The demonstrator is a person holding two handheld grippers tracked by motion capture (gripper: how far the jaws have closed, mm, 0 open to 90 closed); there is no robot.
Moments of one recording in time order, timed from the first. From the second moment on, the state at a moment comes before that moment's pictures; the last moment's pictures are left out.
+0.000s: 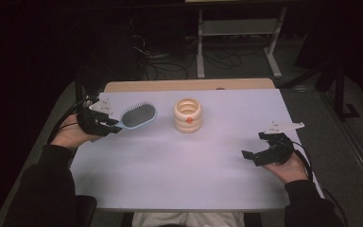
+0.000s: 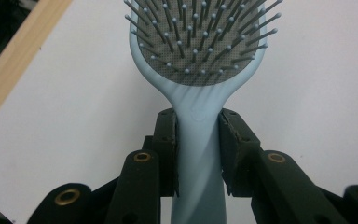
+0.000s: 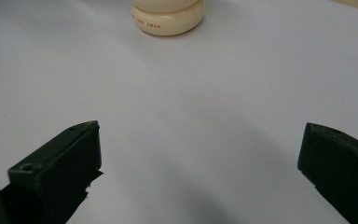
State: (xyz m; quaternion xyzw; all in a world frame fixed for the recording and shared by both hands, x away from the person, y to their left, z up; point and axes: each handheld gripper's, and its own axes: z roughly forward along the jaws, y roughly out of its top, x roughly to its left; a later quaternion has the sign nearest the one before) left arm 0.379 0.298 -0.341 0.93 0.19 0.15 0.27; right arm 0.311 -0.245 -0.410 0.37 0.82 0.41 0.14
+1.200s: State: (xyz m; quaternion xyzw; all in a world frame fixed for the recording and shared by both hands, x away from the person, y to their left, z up) left arm 0.385 0.234 -0.287 0.94 0.13 0.18 0.27; right arm 0.312 -0.243 -0.398 0.36 0.82 0.43 0.15
